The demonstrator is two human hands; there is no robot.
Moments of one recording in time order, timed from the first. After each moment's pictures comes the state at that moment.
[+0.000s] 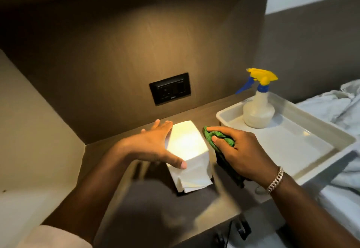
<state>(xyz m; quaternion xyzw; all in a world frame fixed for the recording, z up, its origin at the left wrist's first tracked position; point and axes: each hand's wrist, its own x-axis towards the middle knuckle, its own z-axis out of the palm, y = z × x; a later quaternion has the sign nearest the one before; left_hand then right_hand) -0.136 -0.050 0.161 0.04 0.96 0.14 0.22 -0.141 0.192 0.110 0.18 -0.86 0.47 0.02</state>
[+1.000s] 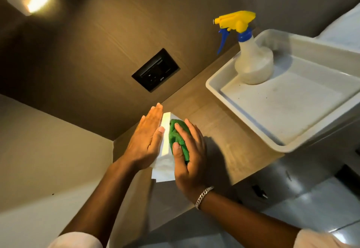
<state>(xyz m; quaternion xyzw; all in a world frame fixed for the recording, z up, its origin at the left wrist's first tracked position) -0.120 -0.004 0.129 0.07 0.99 0.08 0.02 -0.088 0.108 0.037 0.04 -0.62 0.77 0.14</state>
